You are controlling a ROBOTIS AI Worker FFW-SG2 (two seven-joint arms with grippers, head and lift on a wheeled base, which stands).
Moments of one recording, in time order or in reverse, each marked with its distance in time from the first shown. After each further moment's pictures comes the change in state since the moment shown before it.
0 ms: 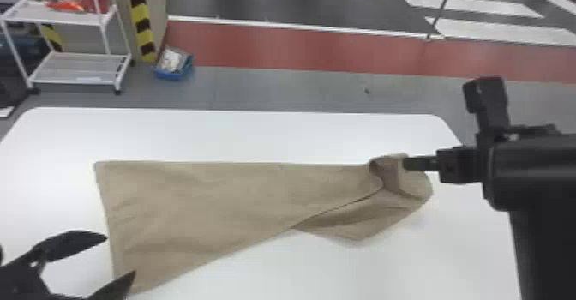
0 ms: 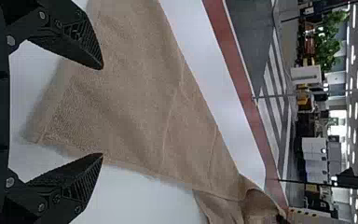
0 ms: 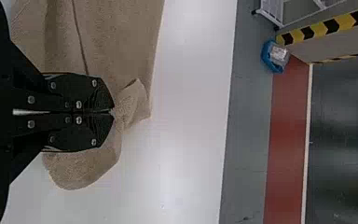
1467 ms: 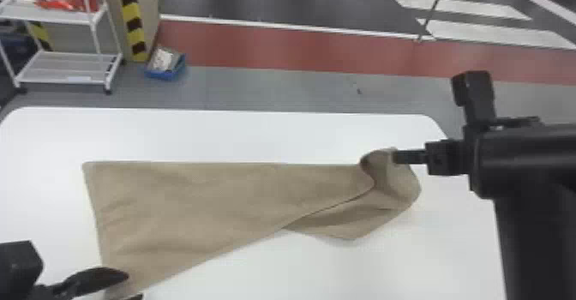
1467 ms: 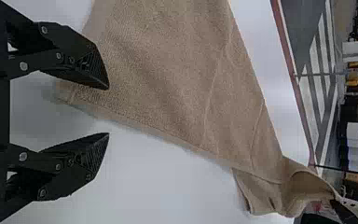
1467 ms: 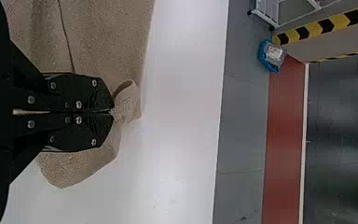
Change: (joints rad) left arm -0.024 0.006 -0.090 0.060 -0.125 0.109 -0.064; right arm -0.028 0.006 -0.001 0.026 -0.007 0.004 -0.009
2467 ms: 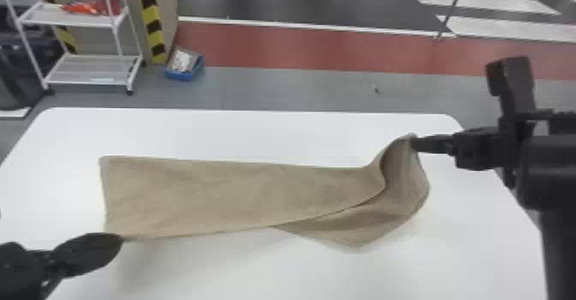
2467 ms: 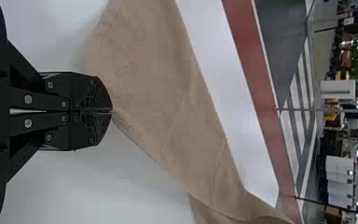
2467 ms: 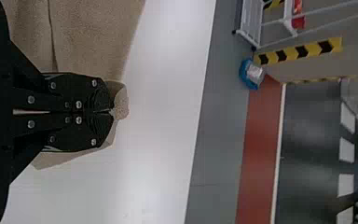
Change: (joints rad) left arm -0.070 -0.008 0.135 -0.159 0.051 0.185 -0.035; right arm 0.045 -0.009 -0.050 -0.067 -0.024 -0.164 0.094
